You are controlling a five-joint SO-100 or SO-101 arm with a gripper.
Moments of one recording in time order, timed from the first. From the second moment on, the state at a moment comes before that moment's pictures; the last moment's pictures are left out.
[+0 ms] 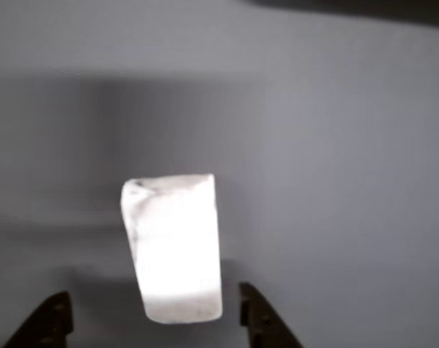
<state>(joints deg) 10.7 94.1 116.6 69.5 97.2</state>
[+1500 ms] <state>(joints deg) 10.7 91.1 117.7 67.6 92.8</state>
